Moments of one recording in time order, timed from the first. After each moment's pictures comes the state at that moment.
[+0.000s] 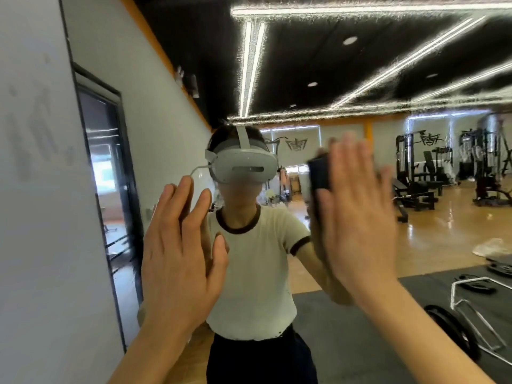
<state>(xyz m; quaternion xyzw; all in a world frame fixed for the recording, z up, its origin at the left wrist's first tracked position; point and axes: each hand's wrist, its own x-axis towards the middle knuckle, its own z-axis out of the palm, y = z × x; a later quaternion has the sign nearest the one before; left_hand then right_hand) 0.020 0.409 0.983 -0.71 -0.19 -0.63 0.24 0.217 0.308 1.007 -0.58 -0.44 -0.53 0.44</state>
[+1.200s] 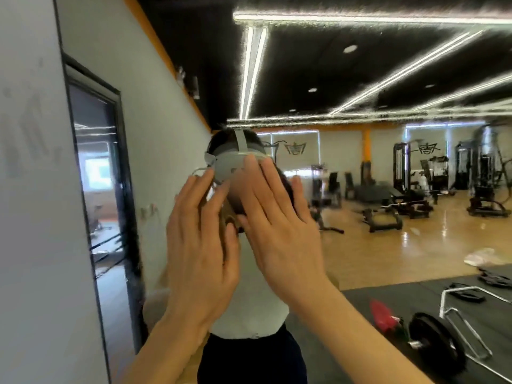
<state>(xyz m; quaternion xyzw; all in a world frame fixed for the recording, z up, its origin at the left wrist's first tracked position) 0.060 0.377 0.994 -0.72 -0.16 -0.66 0.17 0.180 0.327 1.005 -0.50 -0.54 -0.56 0.37</state>
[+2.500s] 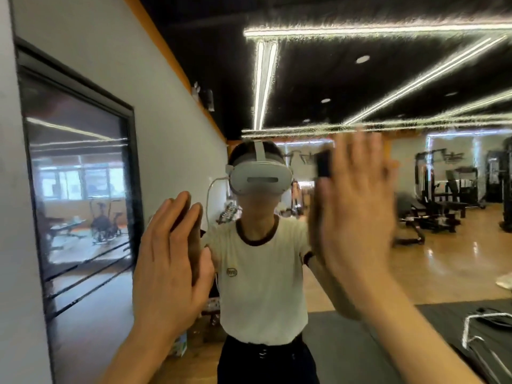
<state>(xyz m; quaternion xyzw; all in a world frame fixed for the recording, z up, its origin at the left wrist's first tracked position) 0.090 0.374 0.996 -0.71 -0.20 -0.63 0.25 0.293 0.270 1.049 -0.56 -0.41 -0.53 0.48</state>
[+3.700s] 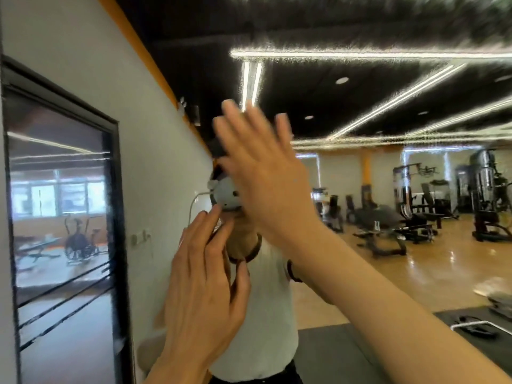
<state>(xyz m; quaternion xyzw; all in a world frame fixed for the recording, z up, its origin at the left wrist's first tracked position) 0.131 0.361 1.004 -0.71 -0.19 -0.64 0.22 0.245 0.310 1.125 -0.46 -0.52 -0.62 0.36</state>
